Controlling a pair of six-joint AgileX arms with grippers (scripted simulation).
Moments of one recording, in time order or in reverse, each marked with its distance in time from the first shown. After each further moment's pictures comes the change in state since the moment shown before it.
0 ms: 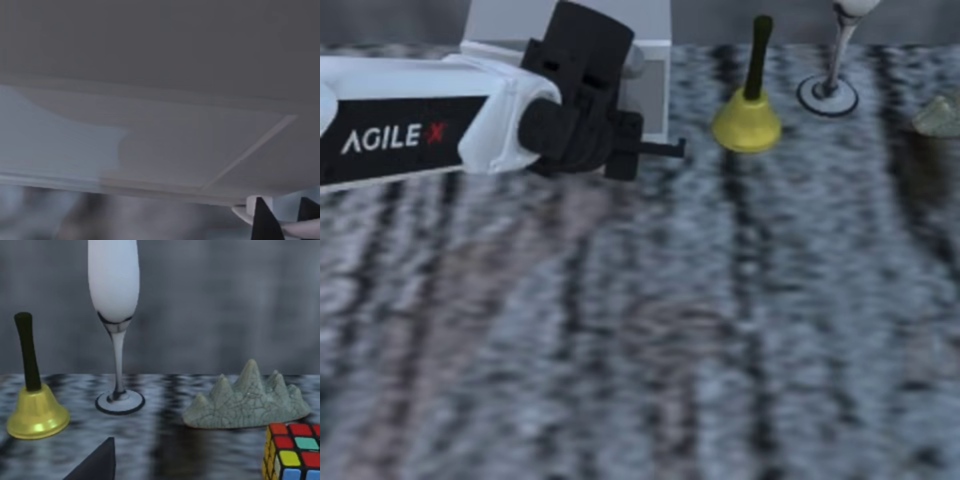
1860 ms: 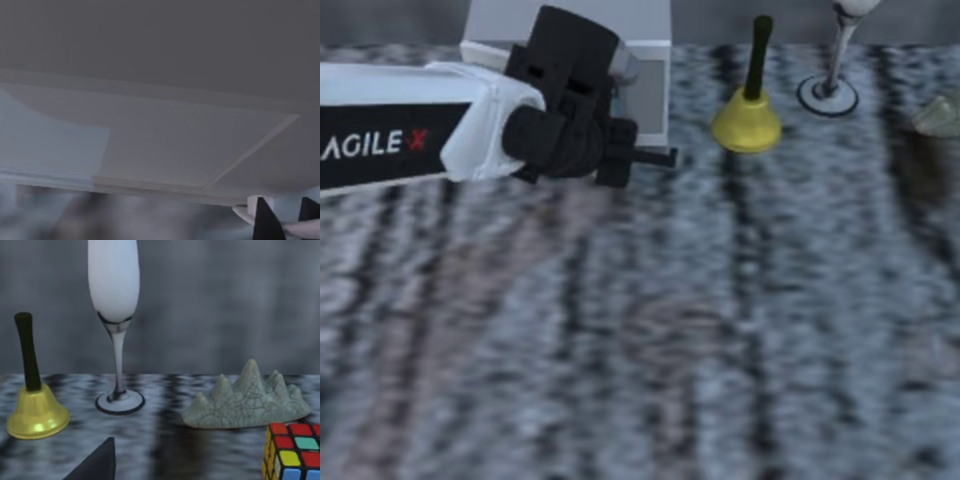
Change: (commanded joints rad) left arm 0.022 -0.036 -0.055 0.025 0.038 0.059; right arm 0.000 0.000 0.000 0.000 0.000 0.000
